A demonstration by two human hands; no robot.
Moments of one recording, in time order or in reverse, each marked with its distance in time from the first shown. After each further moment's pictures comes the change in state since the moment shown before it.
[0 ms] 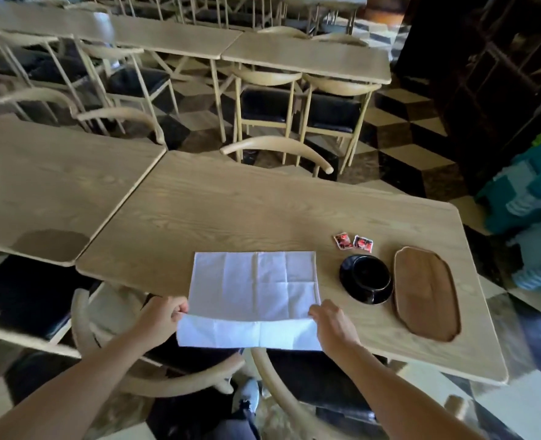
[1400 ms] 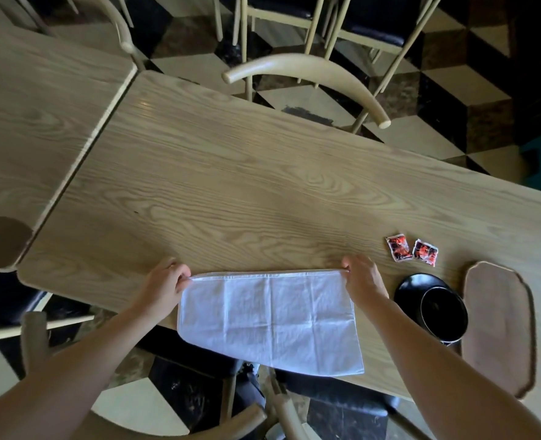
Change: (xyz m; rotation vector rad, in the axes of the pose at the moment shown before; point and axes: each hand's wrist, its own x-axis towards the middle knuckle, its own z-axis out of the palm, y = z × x) left_hand 0.196 -0.100 0.040 -0.061 0.037 0.014; right_hand 0.245 0.018 0.029 0.035 -0.075 0.225
